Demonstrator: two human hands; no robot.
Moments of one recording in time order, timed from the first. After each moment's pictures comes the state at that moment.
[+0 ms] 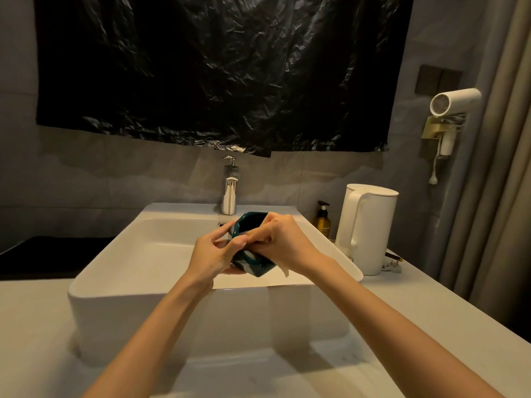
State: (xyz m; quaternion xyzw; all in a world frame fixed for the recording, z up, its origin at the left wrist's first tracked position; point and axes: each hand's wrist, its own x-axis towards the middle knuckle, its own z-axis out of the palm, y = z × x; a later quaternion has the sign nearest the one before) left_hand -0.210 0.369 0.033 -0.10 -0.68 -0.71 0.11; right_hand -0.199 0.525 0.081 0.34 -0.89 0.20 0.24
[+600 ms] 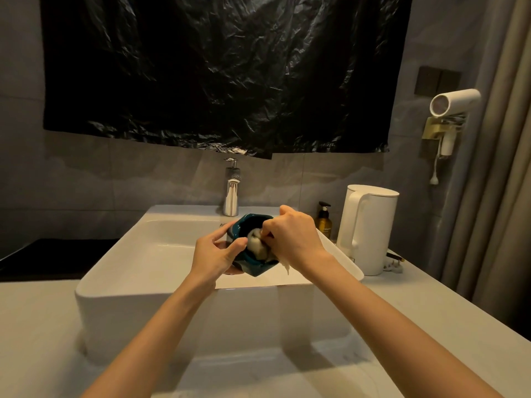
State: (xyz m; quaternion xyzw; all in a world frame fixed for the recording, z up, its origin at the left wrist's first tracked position) left_hand -0.209 0.370 0.031 -0.08 -0.69 -0.71 0.14; right_hand -0.208 0.526 0.079 0.23 -0.91 -0.01 0.36
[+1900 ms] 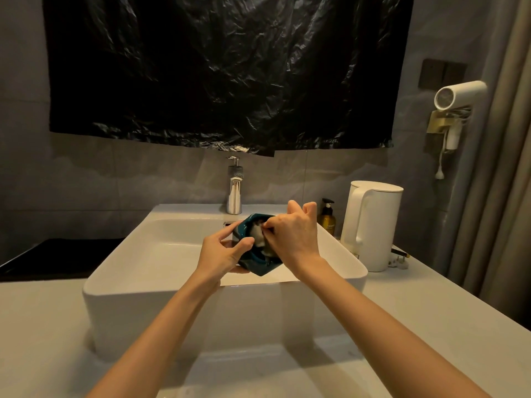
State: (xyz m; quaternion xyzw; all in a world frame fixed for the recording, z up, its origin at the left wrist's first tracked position) left_hand -0.207 0.372 0.034 -0.07 -0.70 -0.70 0.12; right_hand -0.224 0.516 0.059 0.12 -0.86 0.07 0.50
